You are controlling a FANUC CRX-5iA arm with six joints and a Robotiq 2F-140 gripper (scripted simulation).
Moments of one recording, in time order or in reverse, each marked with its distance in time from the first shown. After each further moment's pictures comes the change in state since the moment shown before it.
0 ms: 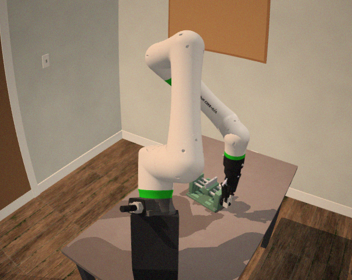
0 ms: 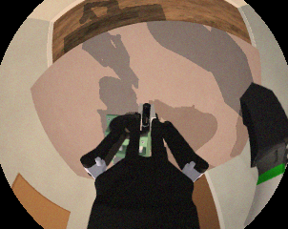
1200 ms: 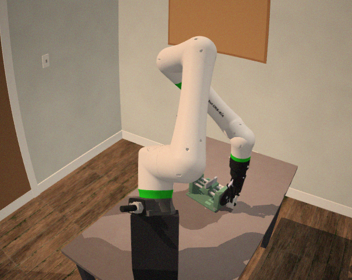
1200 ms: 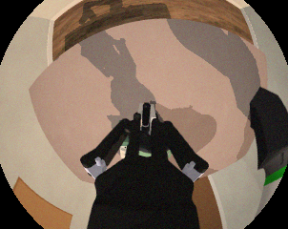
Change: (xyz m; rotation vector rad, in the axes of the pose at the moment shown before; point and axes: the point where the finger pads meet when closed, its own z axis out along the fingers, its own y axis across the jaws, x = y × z) arm 0.000 -0.051 0.034 0.000 0.000 0.000
